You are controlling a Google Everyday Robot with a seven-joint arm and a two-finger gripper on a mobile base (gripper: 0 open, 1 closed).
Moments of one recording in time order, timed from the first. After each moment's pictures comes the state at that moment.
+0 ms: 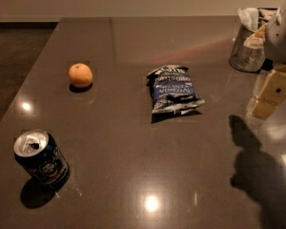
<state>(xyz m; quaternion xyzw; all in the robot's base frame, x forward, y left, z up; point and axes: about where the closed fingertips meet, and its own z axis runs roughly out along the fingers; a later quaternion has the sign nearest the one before) 0.438 -0.216 0.979 -0.60 0.78 -0.04 0.16</state>
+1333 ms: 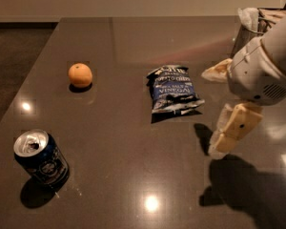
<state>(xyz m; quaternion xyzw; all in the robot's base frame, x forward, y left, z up) 0.405 -0.139 0.934 -0.64 0.73 0.10 0.21</state>
